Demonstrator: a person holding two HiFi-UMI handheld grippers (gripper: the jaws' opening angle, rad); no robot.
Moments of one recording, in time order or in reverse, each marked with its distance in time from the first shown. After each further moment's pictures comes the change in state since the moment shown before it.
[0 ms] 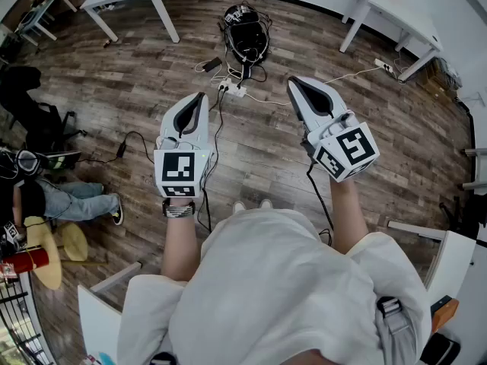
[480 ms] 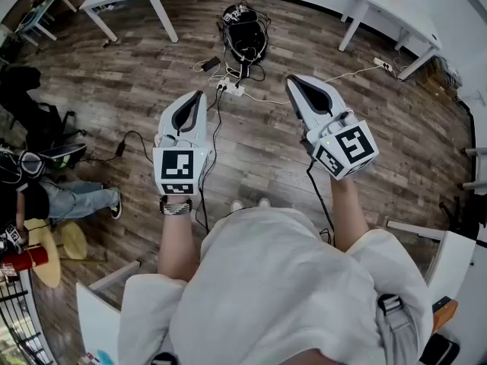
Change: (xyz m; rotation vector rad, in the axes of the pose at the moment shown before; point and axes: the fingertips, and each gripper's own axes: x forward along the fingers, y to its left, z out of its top) left arm 0.007 -0.016 0.005 0.042 0.007 0.004; right arm -0.014 -0.013 0.000 -0.012 -0.014 0.017
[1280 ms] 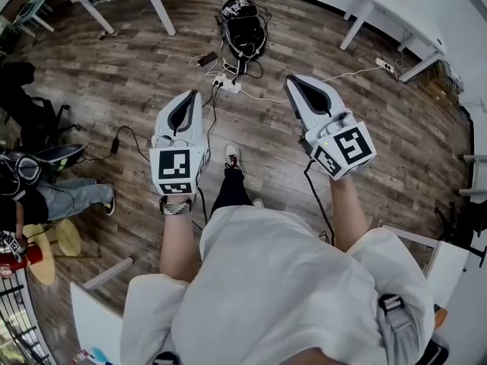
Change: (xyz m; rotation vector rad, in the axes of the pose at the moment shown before) left arm 0.043 0.004 -0.027 -0.072 0.024 0.060; right arm 0.021 -0.040 -0.033 0.005 0.026 0.020
